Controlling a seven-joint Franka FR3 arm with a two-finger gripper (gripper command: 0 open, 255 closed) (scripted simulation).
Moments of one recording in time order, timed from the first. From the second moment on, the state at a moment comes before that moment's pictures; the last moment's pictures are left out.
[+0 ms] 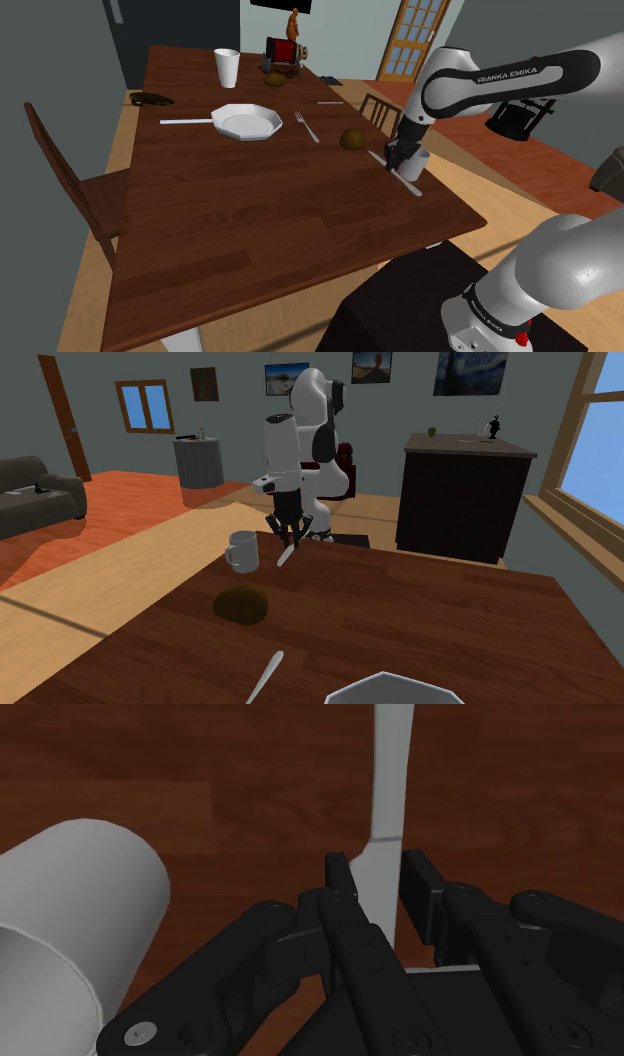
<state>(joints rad) -0.04 -0.39 -0.10 -2.53 0.03 2.14 0.06</state>
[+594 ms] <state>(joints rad) -0.03 -0.39 -0.08 -2.43 0.03 2.04 0.08</state>
